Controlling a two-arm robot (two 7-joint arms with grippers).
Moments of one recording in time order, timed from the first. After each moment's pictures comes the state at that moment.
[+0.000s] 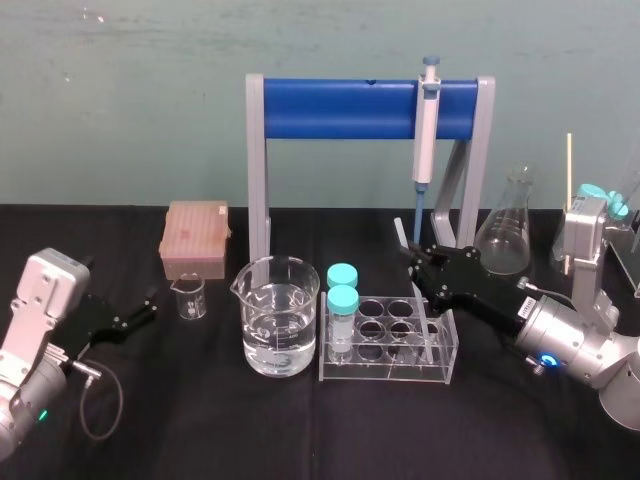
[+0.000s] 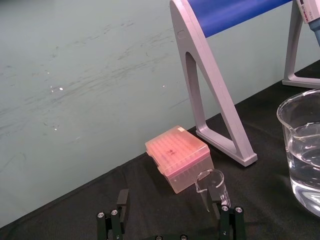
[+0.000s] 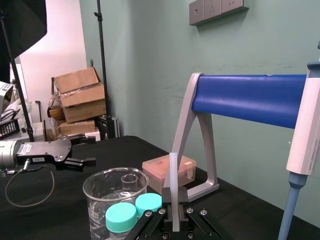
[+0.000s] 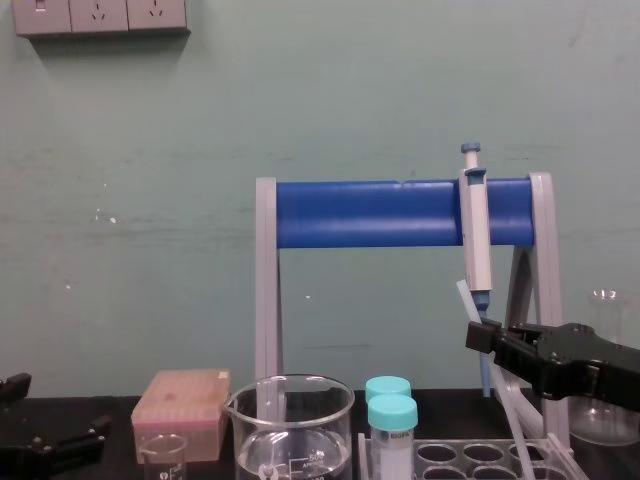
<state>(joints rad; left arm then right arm) -0.20 0.60 0.45 -1.41 -0.25 -0.12 0.03 0.50 0.37 -0.41 -0.99 0.59 -0.30 0.86</state>
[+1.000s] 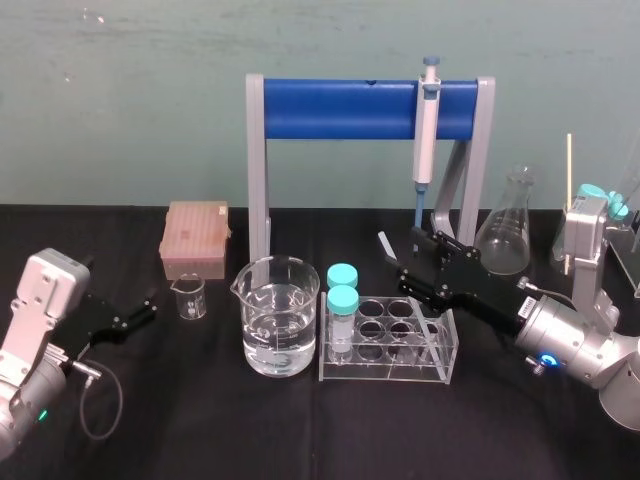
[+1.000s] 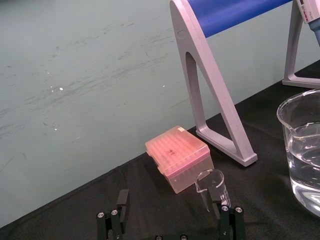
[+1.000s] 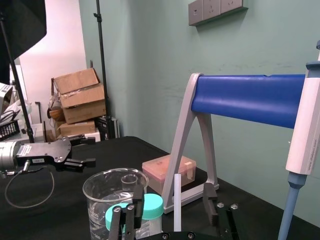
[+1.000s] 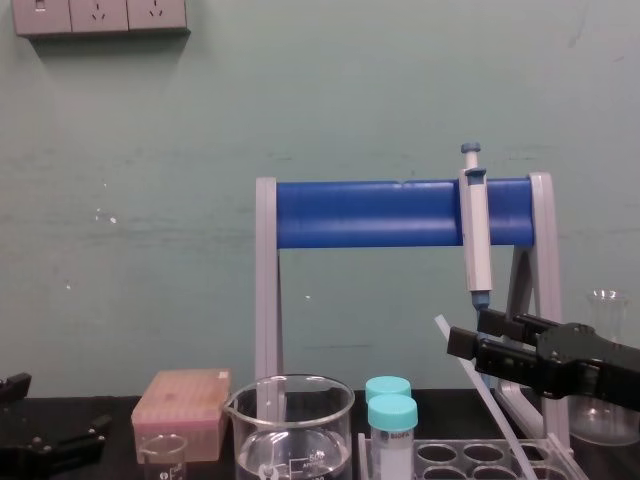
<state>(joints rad) -0.20 0.60 0.45 -1.41 -0.25 -0.12 0.03 0.50 0.37 -0.41 -0.99 0.60 -0.30 0.86</state>
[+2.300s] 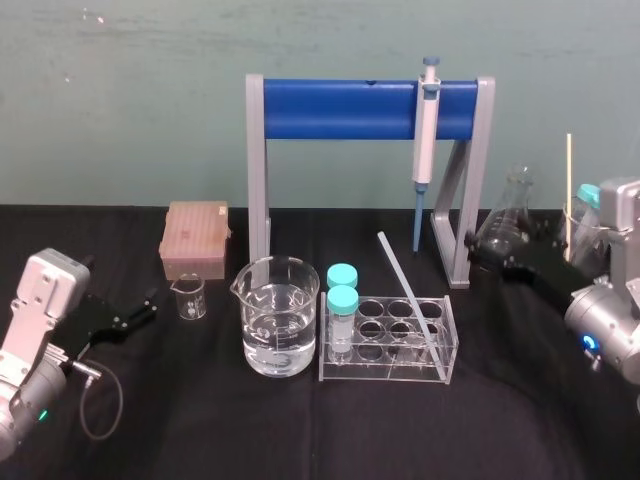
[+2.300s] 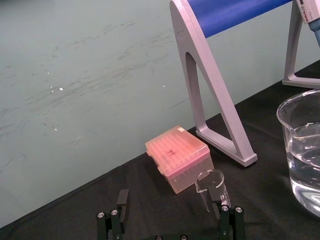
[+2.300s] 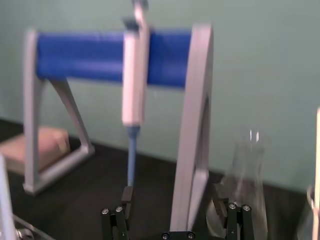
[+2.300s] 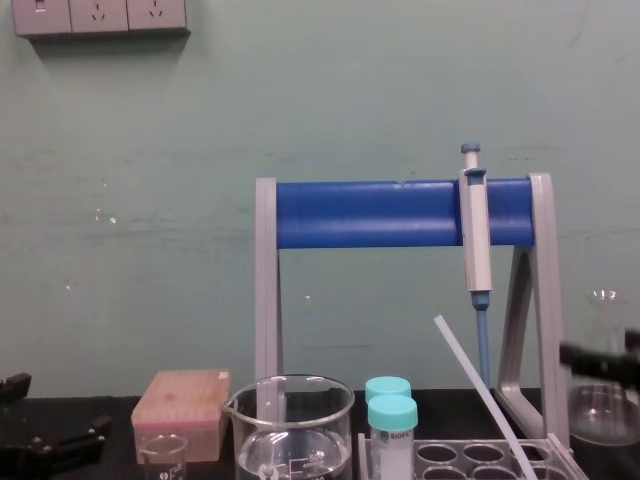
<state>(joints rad) -0.20 0.60 0.45 -1.41 -0.25 -0.12 0.03 0.39 0.40 -0.27 -1.16 0.42 -0.06 0.33</state>
